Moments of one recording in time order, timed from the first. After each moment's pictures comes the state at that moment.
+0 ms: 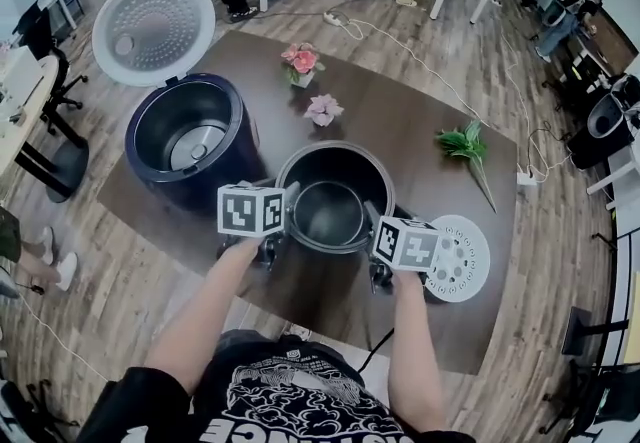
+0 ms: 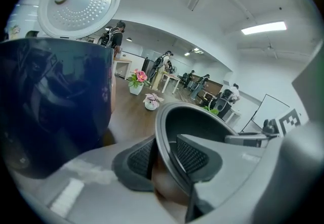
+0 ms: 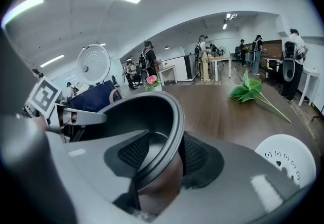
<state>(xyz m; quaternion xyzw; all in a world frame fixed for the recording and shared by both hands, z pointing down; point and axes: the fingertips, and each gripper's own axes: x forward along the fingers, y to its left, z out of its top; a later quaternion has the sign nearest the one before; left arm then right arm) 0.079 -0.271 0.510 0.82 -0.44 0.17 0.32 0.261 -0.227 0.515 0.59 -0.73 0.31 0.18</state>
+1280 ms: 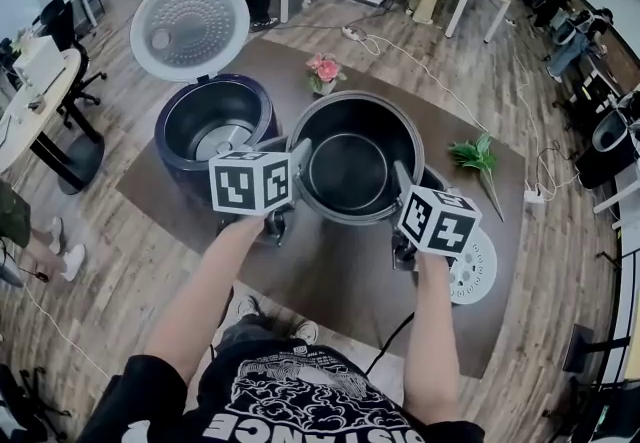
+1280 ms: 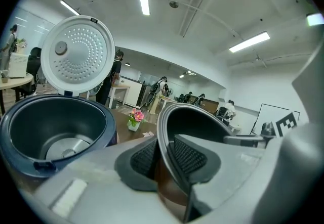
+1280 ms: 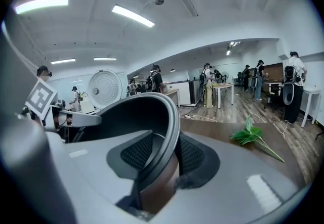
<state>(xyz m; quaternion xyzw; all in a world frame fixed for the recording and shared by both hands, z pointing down) 0.053 -0.280 0.381 0.84 -0.47 0.07 0.25 0.245 -0.251 0.379 0.61 -0.76 0.19 0.11</state>
